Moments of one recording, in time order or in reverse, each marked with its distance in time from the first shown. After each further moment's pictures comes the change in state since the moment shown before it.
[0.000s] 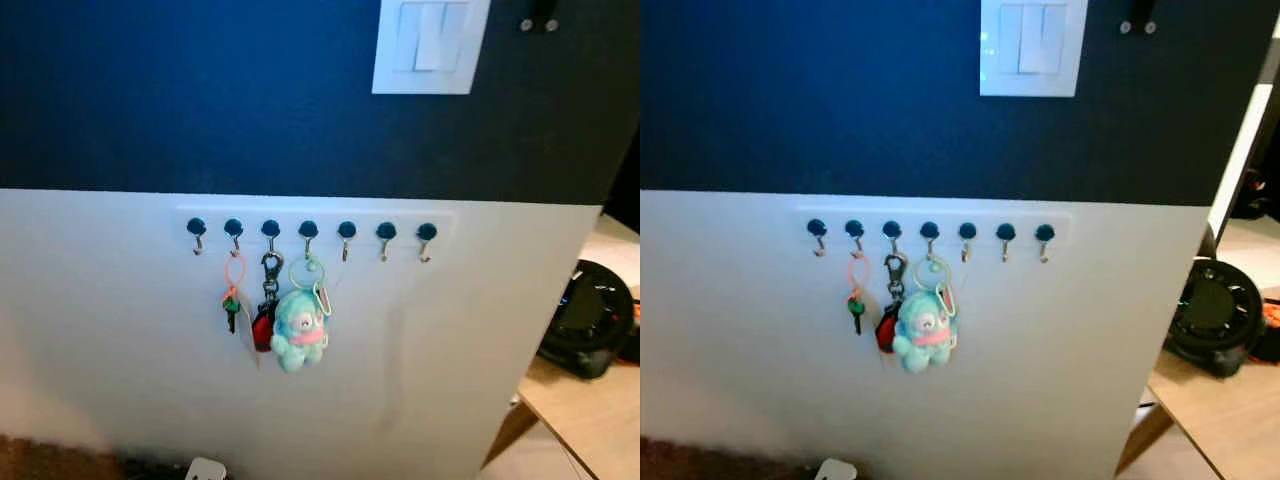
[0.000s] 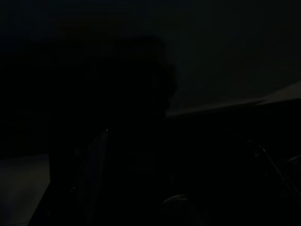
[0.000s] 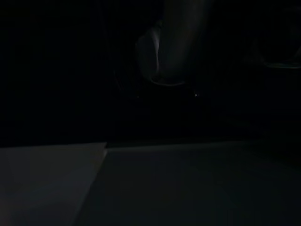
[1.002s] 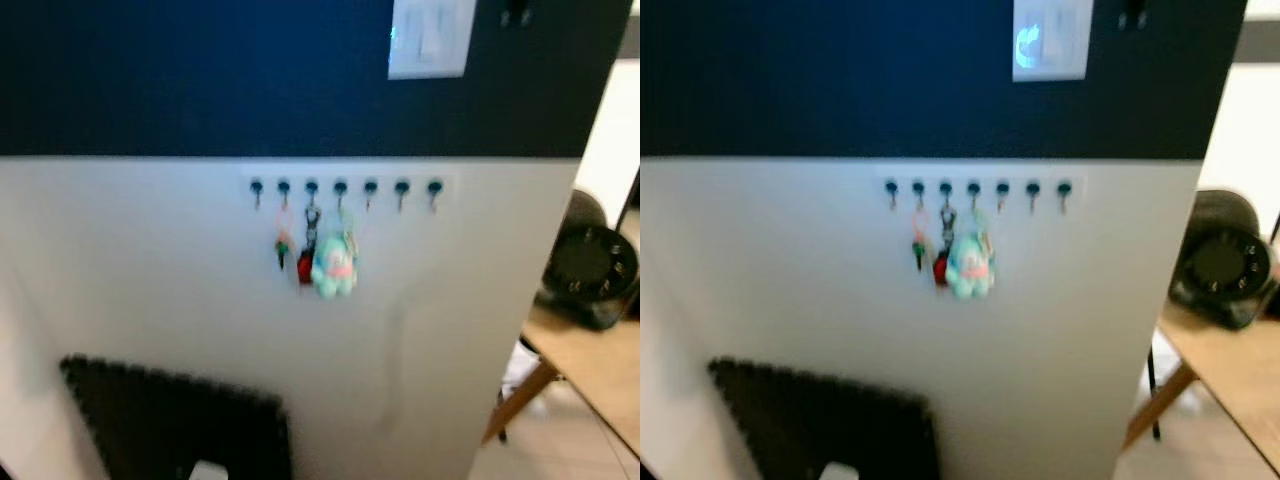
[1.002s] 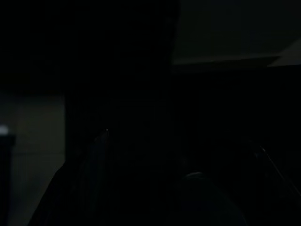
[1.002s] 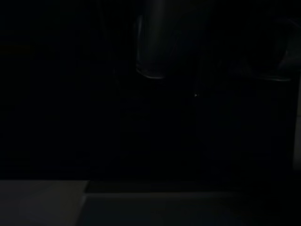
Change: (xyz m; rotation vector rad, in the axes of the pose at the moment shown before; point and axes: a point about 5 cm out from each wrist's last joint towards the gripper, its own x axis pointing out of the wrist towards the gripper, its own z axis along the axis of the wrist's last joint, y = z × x) left arm 0.000 -0.001 -0.004 0.017 0.029 -0.015; right arm -0.003 -0.005 -0.006 0.004 0.014 -0.021
